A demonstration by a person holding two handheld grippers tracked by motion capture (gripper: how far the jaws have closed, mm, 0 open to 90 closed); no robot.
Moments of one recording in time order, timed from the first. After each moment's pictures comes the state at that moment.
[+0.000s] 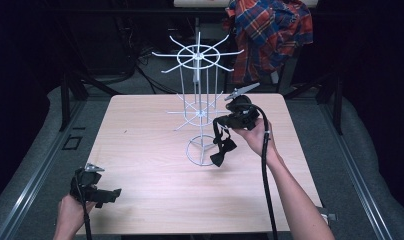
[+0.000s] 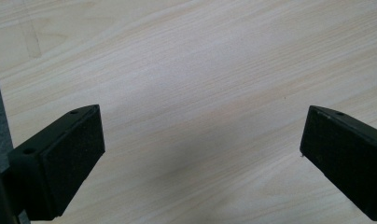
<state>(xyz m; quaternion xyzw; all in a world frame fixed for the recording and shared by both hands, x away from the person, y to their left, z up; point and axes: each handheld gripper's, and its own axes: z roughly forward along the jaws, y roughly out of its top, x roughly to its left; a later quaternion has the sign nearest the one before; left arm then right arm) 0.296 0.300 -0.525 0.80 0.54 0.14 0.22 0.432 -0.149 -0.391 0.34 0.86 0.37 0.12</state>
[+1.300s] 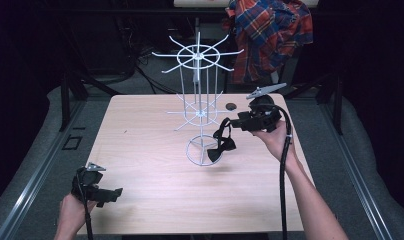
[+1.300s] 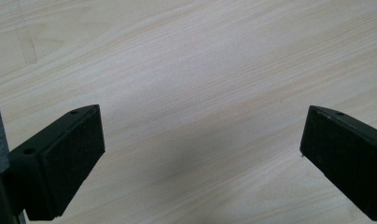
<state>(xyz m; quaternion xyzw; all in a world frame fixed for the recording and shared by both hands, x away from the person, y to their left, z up) 0.299 0.296 -0.525 0.81 0.53 0.13 0.22 0.408 -0.194 -0.371 0.36 0.84 0.39 0.13</state>
